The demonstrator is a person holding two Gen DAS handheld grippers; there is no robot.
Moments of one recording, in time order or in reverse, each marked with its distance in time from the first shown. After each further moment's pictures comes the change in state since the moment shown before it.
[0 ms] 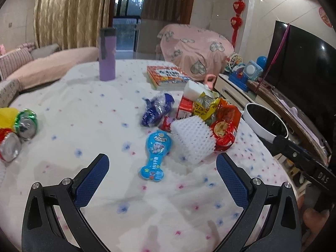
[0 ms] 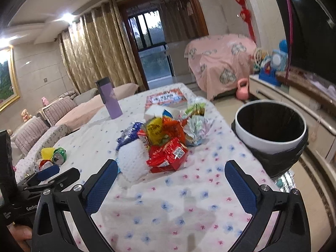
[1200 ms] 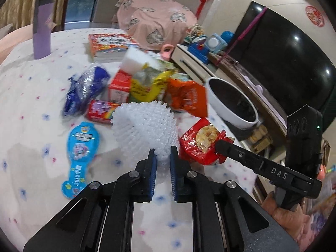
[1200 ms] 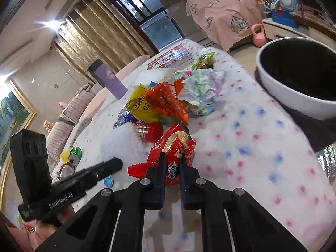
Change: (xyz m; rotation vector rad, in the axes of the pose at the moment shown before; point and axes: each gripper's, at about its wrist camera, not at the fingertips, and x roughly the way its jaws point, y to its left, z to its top) left arm 0.064 -0.056 0.019 0.053 0.226 -0.324; right arm 0.059 -0.053 -0.007 0.210 0.243 0.214
